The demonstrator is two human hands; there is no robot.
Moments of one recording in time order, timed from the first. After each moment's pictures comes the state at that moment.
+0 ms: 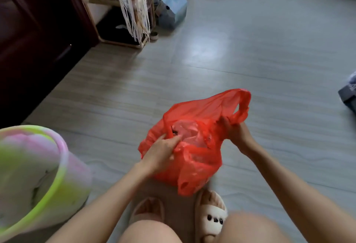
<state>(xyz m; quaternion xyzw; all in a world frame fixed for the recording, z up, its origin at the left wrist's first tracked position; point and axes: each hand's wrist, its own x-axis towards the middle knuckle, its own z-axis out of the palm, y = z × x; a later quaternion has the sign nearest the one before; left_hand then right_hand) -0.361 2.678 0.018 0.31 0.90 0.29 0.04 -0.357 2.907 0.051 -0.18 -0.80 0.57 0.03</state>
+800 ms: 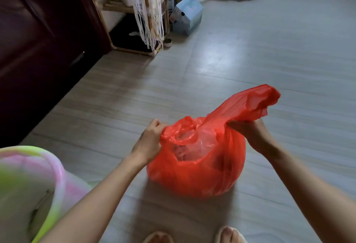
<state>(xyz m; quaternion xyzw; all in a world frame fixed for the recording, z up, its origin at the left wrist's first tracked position) -0.465 2.635 0.014 0.17 0.94 0.31 0.02 -0.452 2.914 0.035 -0.16 -0.79 0.59 0.01</state>
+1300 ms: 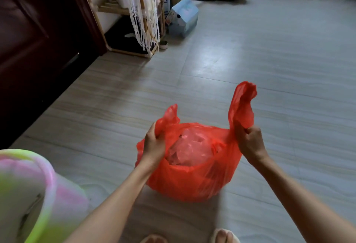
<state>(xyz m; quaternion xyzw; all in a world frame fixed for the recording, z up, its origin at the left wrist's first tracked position) -0.450 2.681 0.023 -0.07 0.77 0.63 -0.03 -0.426 2.900 0.035 -0.16 -0.82 0.54 0.13</state>
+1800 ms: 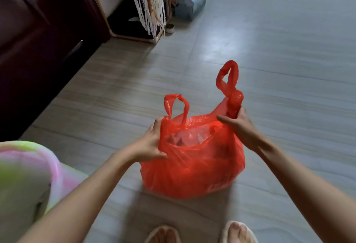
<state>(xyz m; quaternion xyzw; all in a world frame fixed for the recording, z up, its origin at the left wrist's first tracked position) -0.468 2.613 0.002 0.18 0.89 0.34 0.25 -0.468 2.880 -0.008 -0.14 -0.70 0.69 -0.06</state>
